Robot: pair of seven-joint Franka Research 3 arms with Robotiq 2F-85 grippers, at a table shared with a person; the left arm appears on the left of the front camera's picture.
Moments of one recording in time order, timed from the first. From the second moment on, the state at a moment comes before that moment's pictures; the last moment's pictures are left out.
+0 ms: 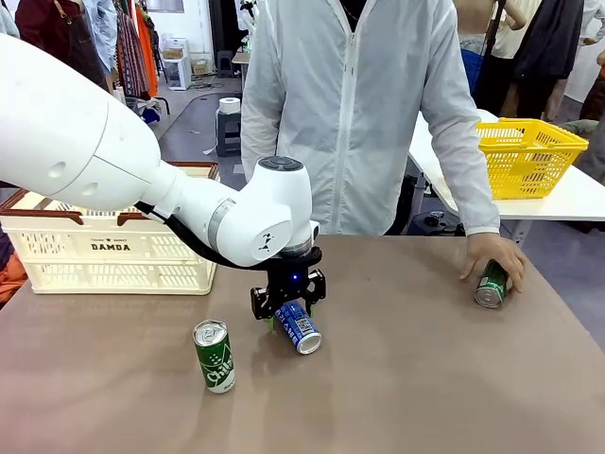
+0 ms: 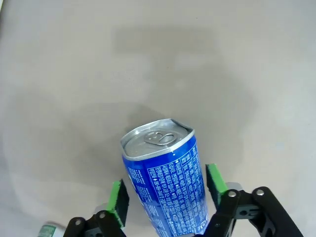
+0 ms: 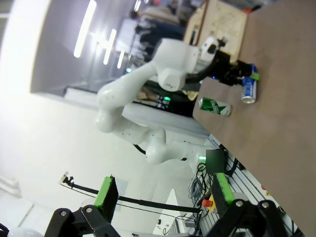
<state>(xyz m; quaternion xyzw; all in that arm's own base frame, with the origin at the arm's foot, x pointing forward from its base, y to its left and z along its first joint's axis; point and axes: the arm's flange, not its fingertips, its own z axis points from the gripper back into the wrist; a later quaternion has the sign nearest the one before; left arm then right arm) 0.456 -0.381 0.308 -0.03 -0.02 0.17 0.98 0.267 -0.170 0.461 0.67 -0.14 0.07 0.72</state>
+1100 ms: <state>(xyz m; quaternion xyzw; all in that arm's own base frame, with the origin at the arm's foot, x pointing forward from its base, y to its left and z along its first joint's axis) 0.456 -0.368 0.438 -0.12 -0.08 0.12 0.98 0.267 -0.170 0.461 0.67 -0.14 0.07 0.72</state>
